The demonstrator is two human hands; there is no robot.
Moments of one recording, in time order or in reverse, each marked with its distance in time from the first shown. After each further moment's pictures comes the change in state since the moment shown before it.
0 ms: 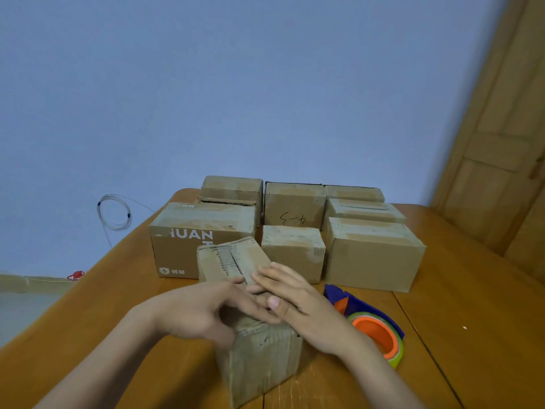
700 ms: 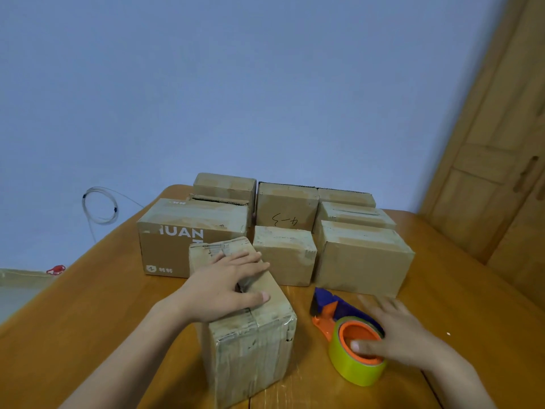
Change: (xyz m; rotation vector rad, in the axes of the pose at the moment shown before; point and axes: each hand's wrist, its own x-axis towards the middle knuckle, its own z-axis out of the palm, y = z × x) left_hand 0.026 0.035 -0.010 0.119 0.393 -0.146; right_hand -0.085 0.077 -0.081 -0.475 -0.242 0.753
